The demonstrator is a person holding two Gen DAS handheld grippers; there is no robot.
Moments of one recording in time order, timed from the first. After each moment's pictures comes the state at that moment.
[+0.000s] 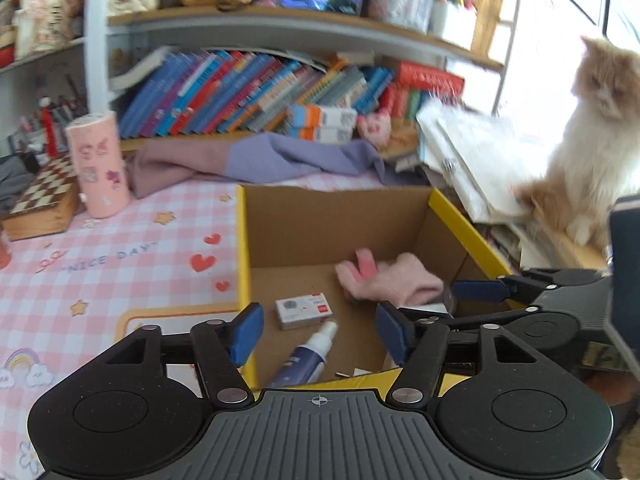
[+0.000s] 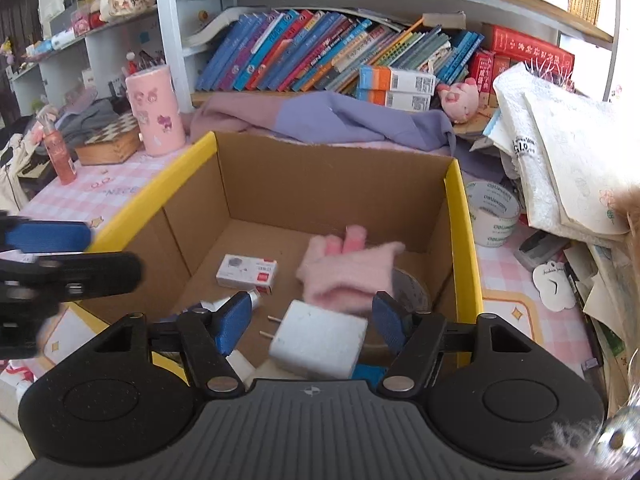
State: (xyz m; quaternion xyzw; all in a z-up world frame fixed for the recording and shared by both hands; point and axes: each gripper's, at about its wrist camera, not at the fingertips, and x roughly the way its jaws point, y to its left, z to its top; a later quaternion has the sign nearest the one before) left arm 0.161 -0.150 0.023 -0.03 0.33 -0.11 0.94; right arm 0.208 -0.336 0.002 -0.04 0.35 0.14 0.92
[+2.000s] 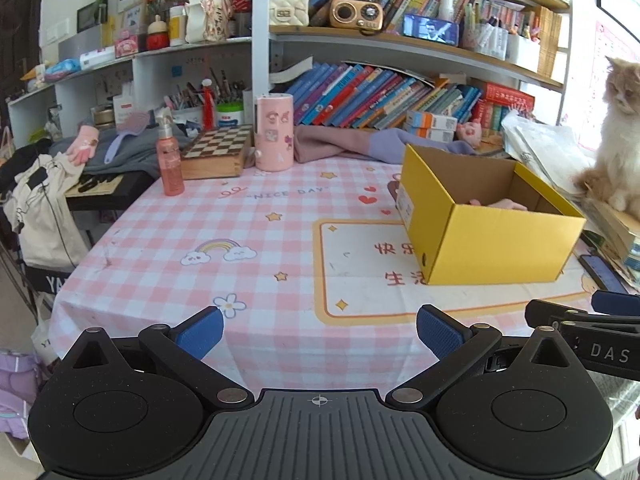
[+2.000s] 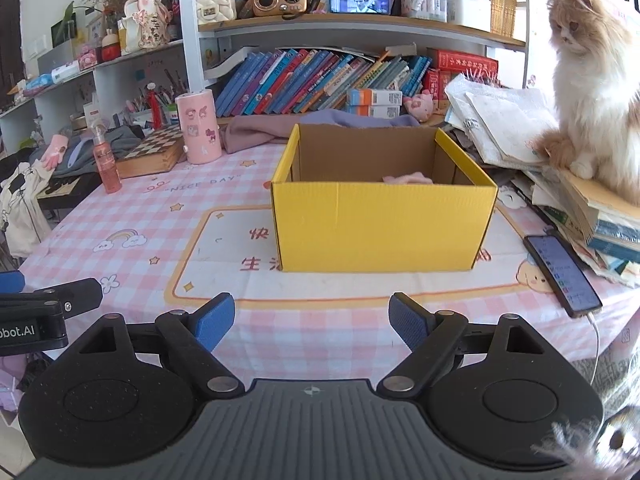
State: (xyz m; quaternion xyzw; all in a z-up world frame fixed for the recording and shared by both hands) left arm -0.027 -0.013 0.006 -0.02 0.31 0.00 0.95; right arm -0.023 -0.217 0.016 0.01 0.31 0.04 0.95
